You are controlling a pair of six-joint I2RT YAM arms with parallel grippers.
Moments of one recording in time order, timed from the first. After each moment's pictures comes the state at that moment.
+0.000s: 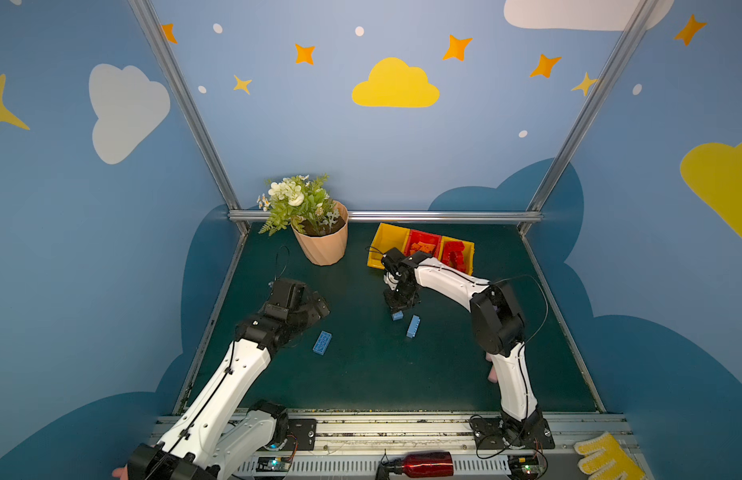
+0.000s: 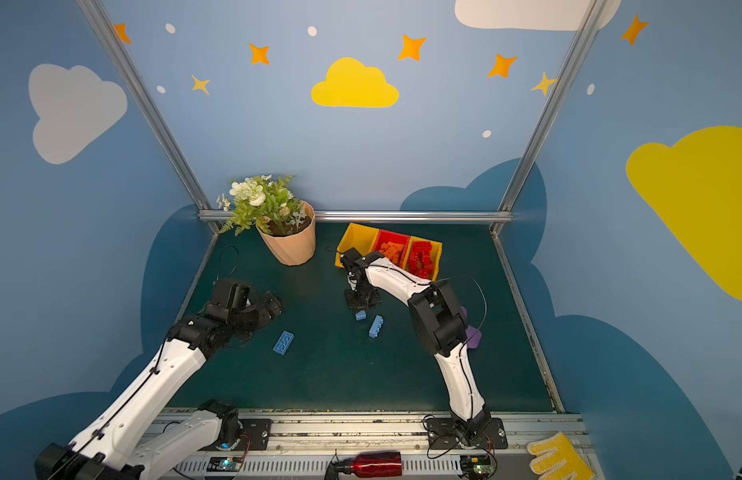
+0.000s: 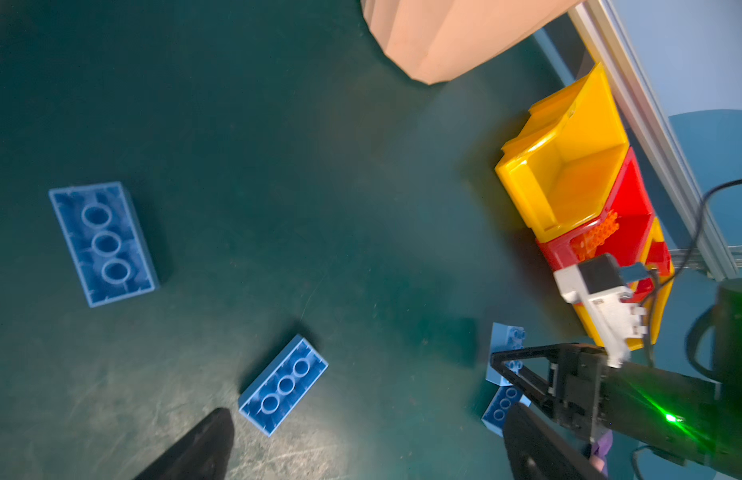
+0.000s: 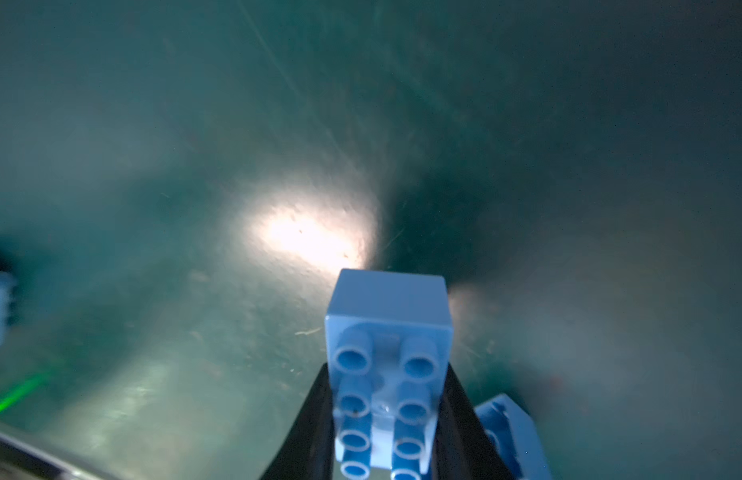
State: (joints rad) left arm -0.26 1.00 0.85 -0.72 0.01 -0.86; right arm 0.70 2.18 1.82 -1.05 -0.16 0.33
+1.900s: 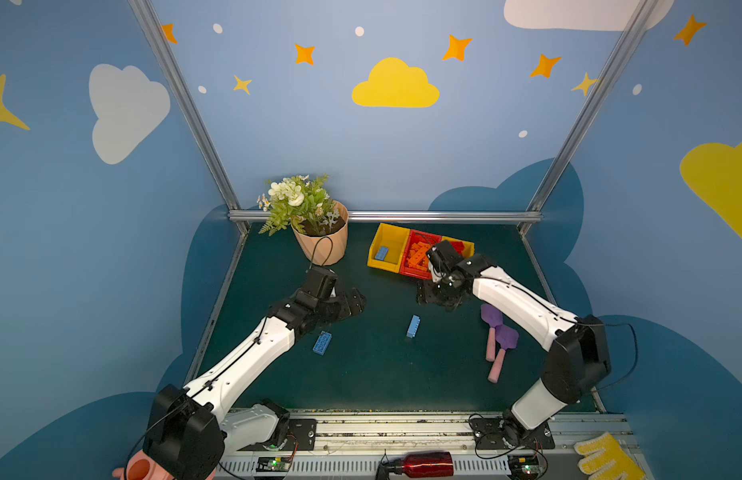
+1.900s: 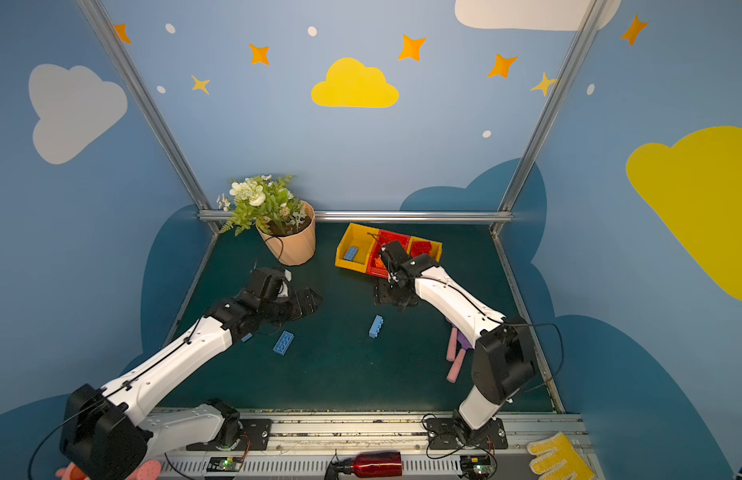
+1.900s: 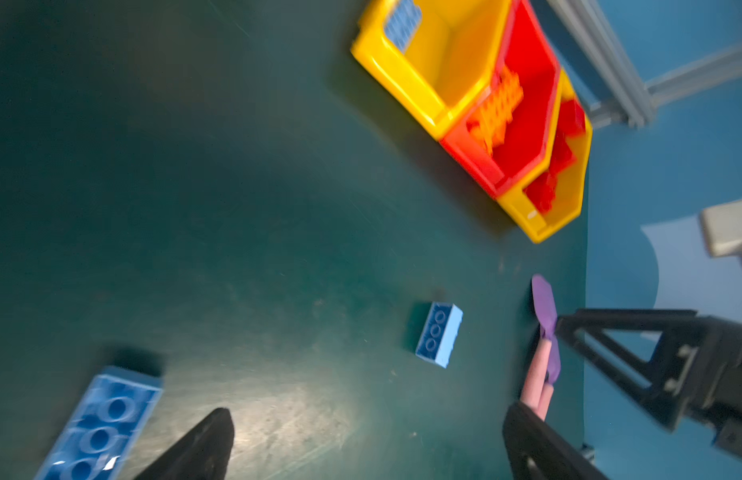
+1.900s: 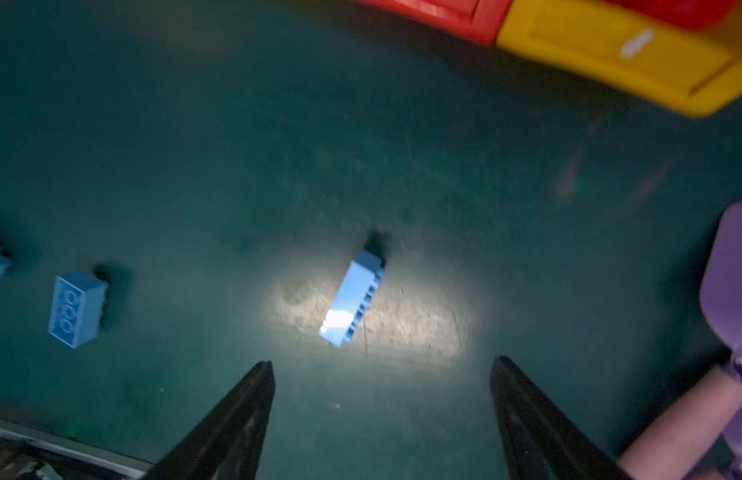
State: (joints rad) left arm -0.51 1.22 0.90 -0.51 0.15 -0.80; right arm 0.63 1.60 1.32 -0.97 -0.01 0.53
